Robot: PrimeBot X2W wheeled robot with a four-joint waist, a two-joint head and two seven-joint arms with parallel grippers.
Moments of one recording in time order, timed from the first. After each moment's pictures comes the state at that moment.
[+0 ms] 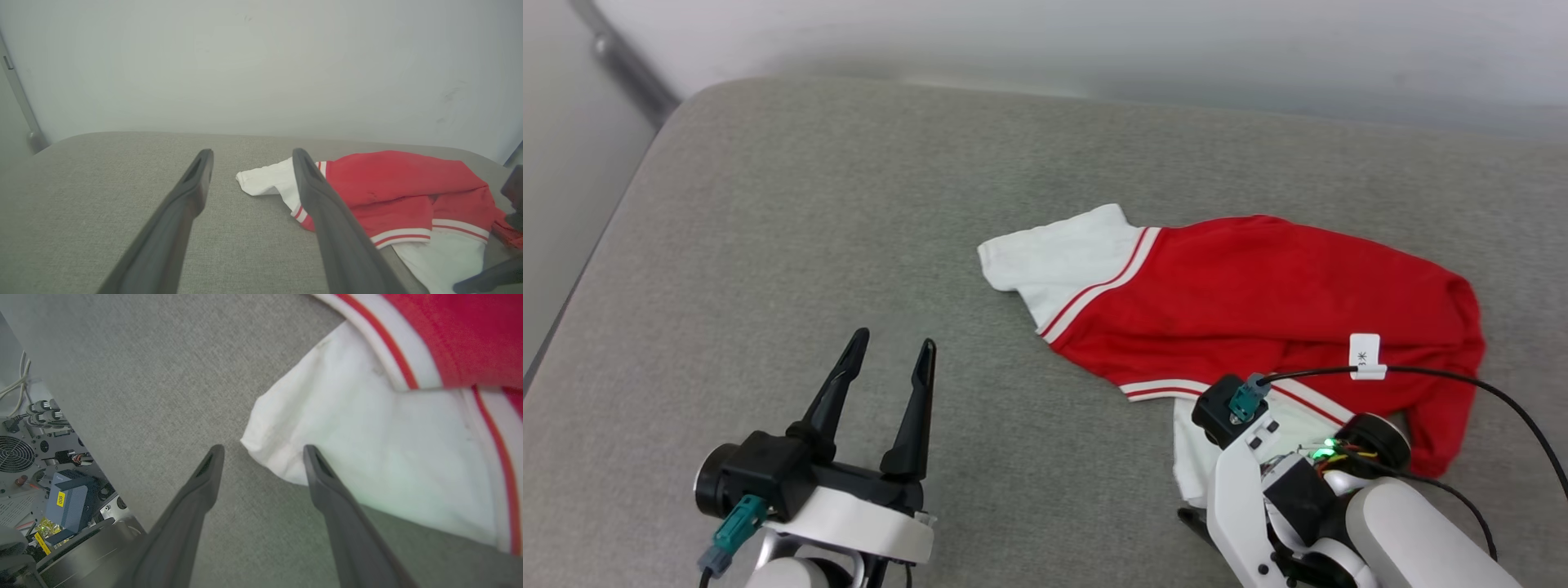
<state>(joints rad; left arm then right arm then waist) -0.06 0.13 -0.15 -0.02 -0.26 -0.13 -0.26 -0.33 -0.33 0.59 0.03 0.45 0.13 0.91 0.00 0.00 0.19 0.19</state>
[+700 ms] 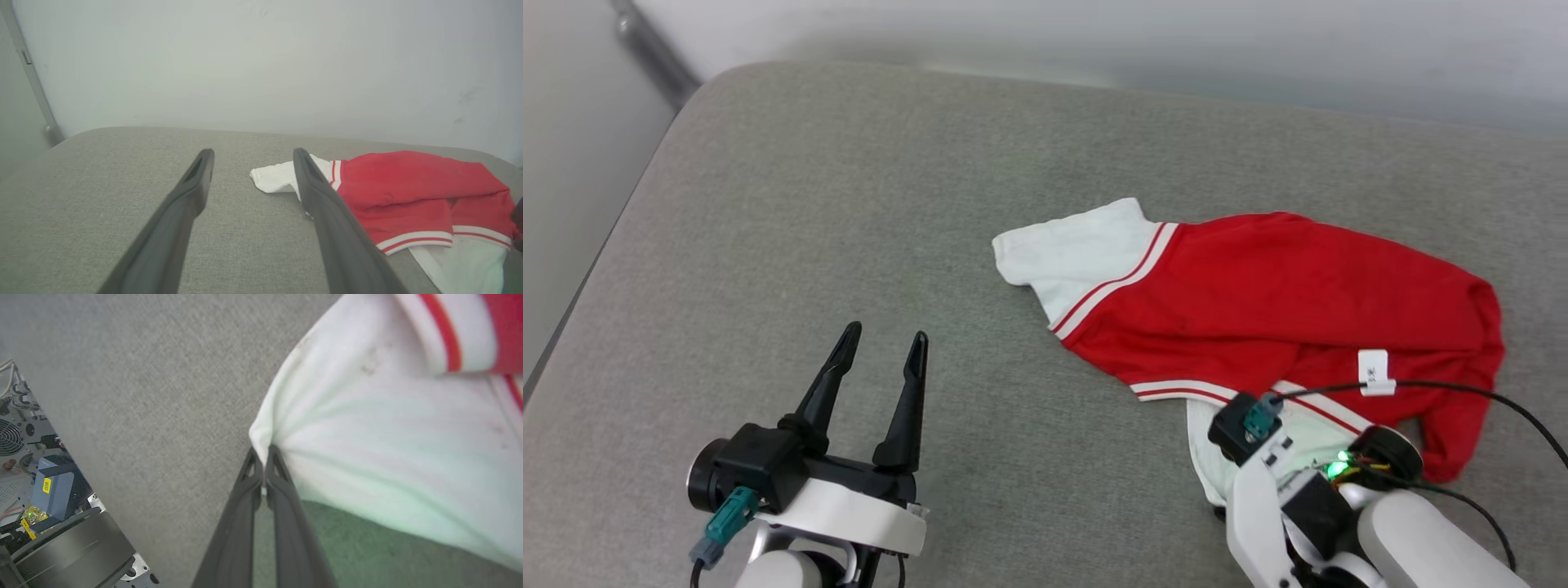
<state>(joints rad) -0.08 0.13 -0.15 0.00 -0.27 -0.13 -0.26 -0.35 -0.38 0.66 0.19 0.45 0.13 0.85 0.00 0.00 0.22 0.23</state>
